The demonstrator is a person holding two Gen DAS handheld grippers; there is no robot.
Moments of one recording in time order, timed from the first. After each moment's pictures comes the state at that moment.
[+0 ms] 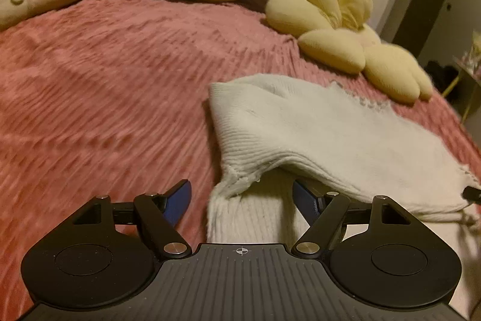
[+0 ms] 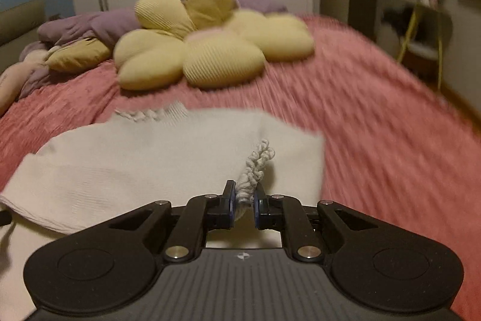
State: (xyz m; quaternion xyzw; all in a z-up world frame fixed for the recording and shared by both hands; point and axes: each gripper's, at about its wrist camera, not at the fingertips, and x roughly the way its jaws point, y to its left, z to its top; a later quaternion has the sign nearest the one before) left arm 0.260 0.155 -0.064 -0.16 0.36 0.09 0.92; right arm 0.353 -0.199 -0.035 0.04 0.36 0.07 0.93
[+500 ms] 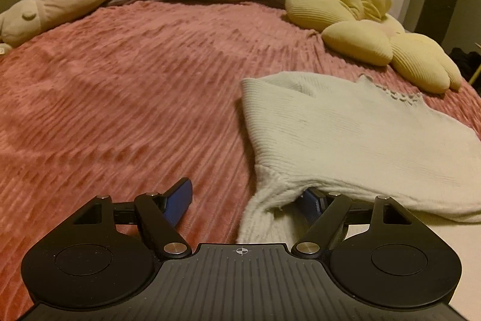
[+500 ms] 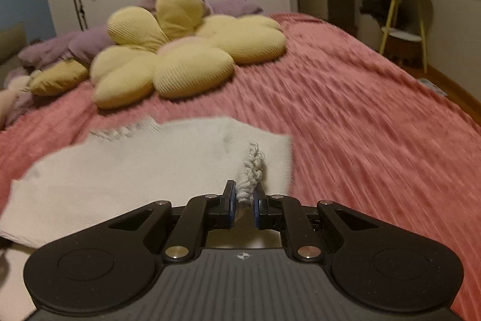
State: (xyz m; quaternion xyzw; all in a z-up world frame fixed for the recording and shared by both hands) left arm 0.276 0.156 -0.073 -0.12 0.36 0.15 0.91; right arm 0.359 -0.222 -0.041 0.06 0.35 0.03 0.94
